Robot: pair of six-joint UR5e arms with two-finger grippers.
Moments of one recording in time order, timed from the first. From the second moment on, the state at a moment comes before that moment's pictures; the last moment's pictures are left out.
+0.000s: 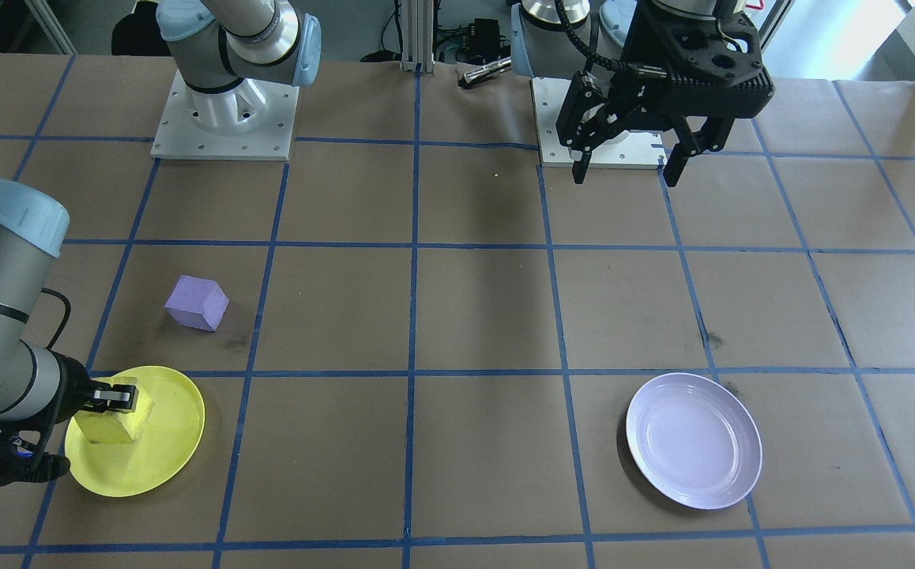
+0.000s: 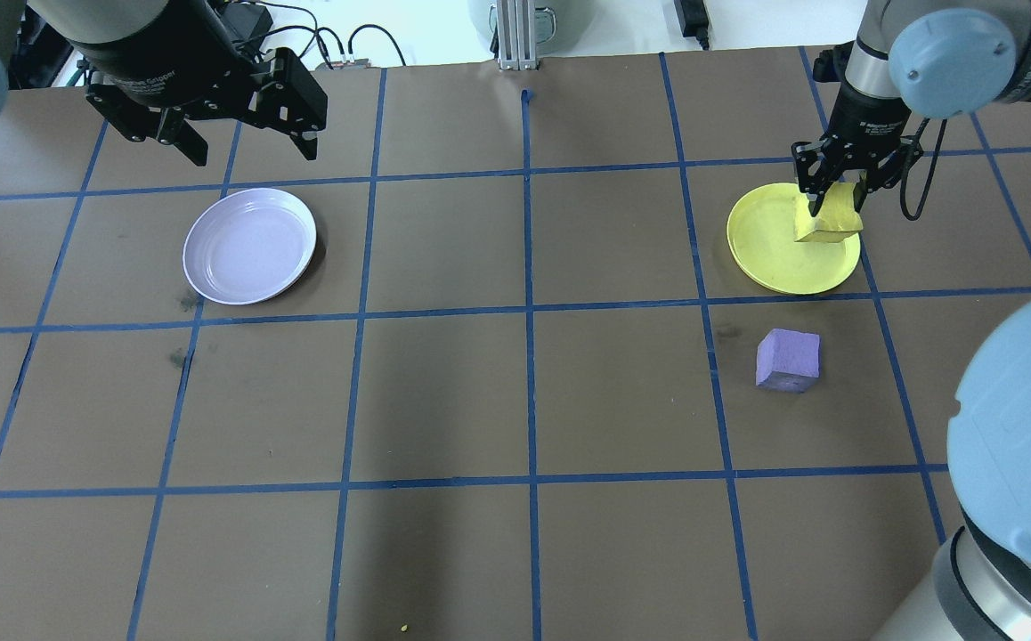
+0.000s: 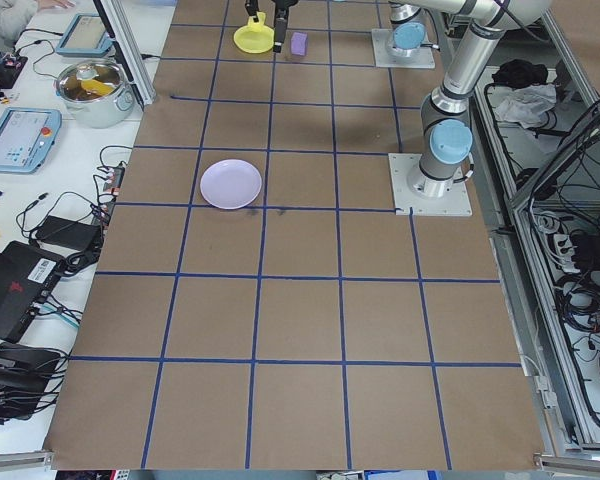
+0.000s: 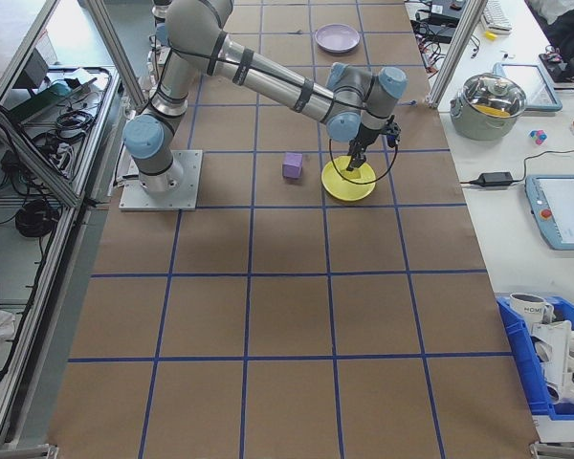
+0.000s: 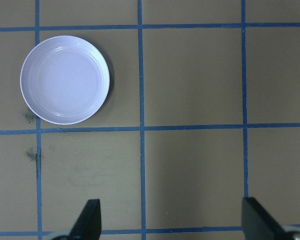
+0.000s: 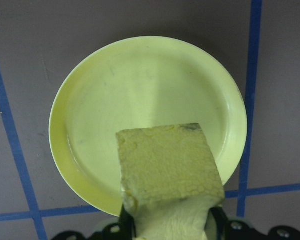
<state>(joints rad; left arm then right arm) -1.64 -1.53 -1.48 -1.53 1.57 -0.07 1.38 -1.05 1.44 -1.79 -1.66 -0.12</state>
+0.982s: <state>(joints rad) -1.64 -1.52 -1.50 -1.53 1.57 -0.07 1.38 -1.16 1.50 -1.51 -1.59 -0.02</state>
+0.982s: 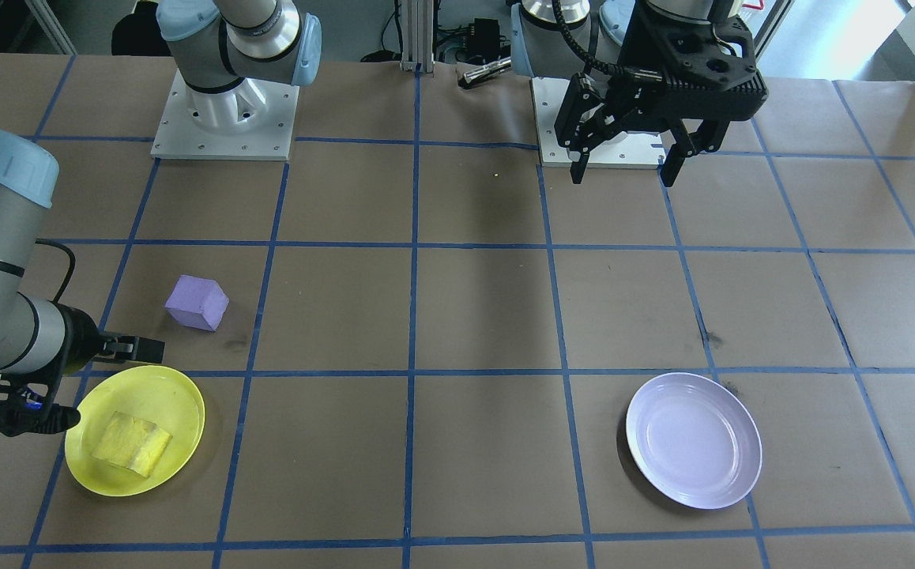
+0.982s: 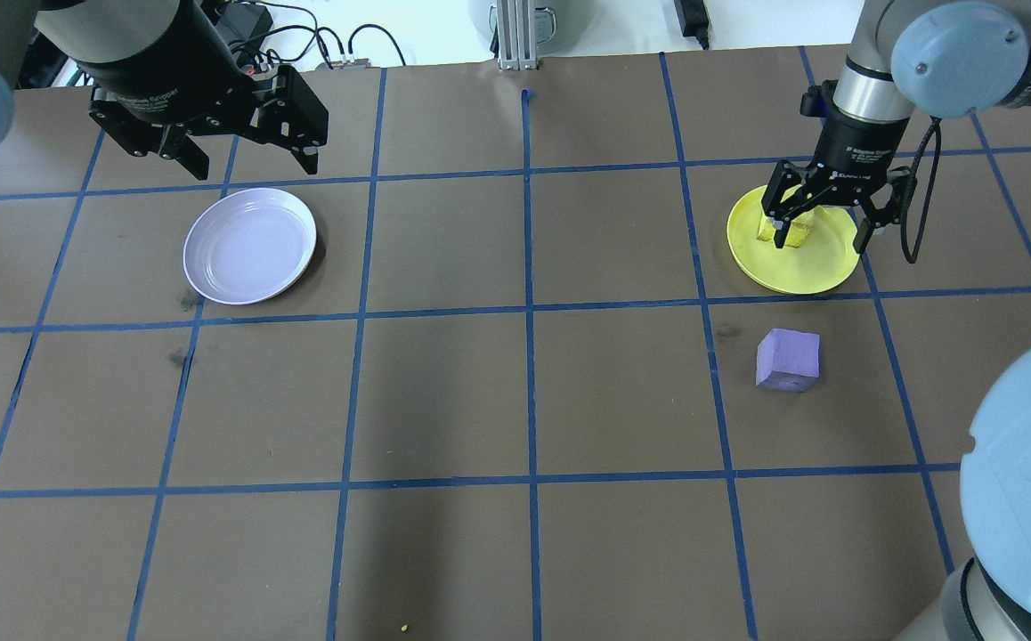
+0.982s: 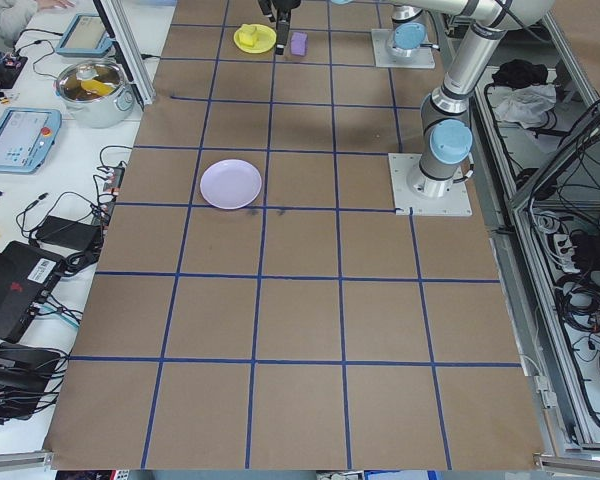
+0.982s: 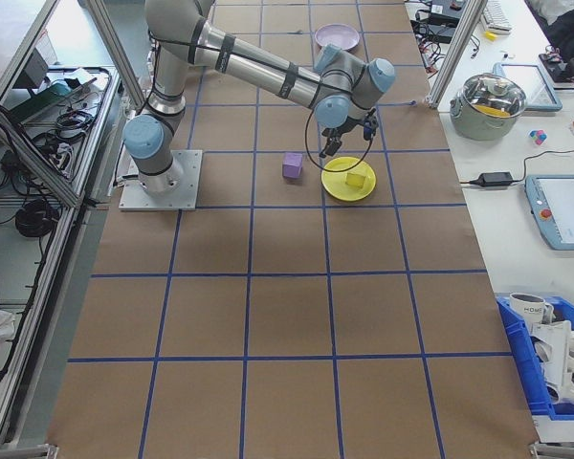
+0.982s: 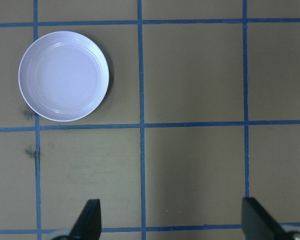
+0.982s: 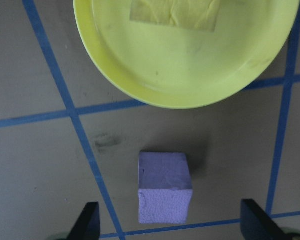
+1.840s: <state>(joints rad) -1.64 -1.52 -1.50 -1.53 1.58 -0.07 1.38 -1.16 1.74 -1.58 -1.63 -0.01</state>
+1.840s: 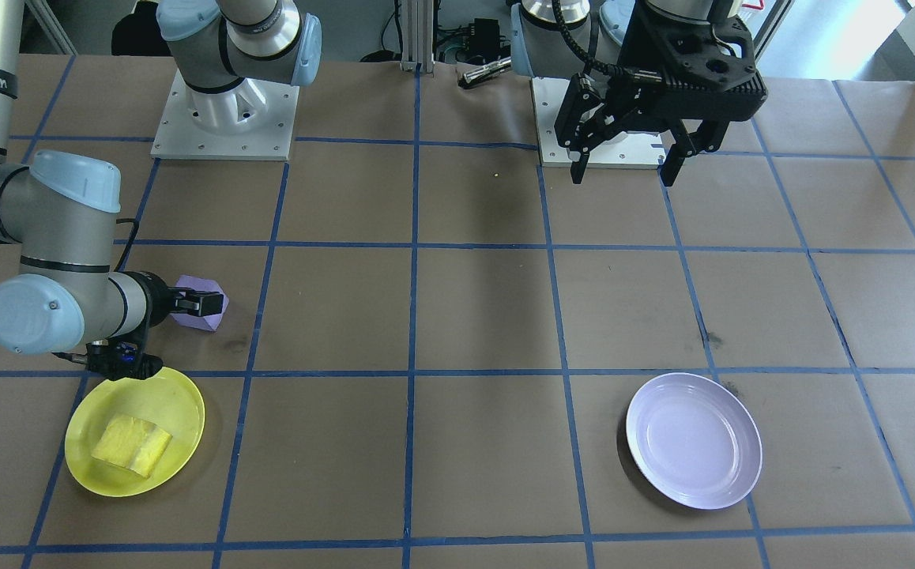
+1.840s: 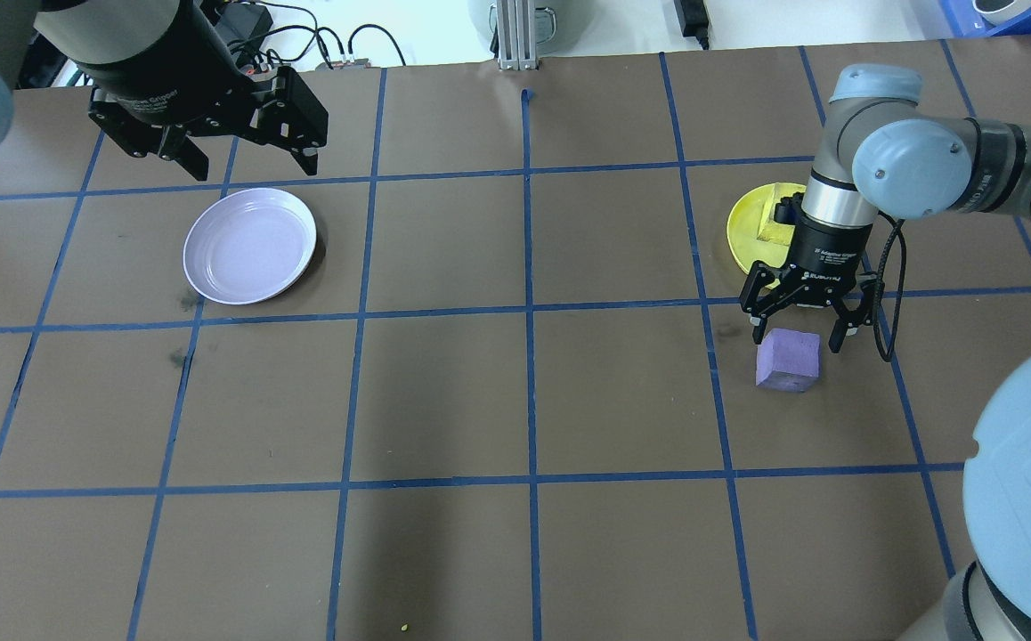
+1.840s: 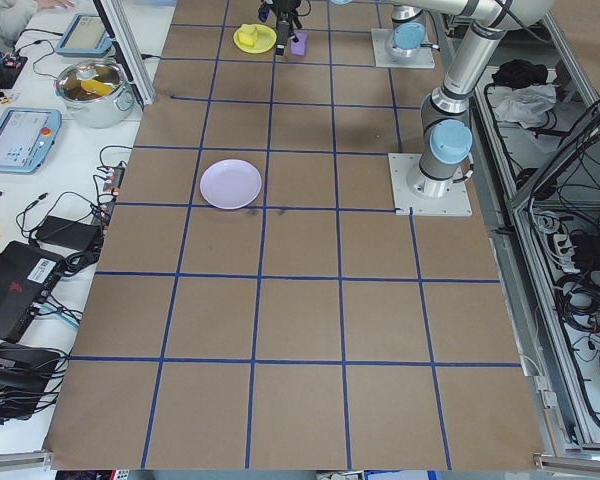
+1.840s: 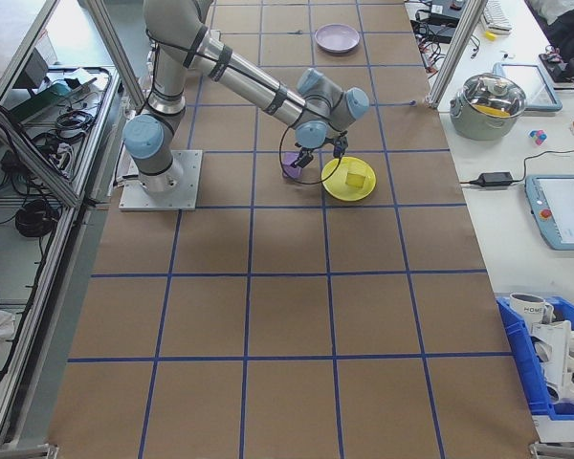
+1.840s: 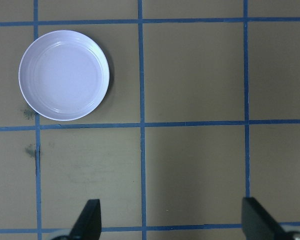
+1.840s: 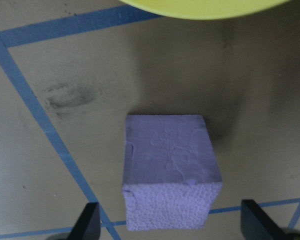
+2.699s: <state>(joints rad) -1.63 -1.53 -1.54 -1.48 1.57 -0.07 1.38 -1.13 1.75 -1.58 -1.63 -0.01</state>
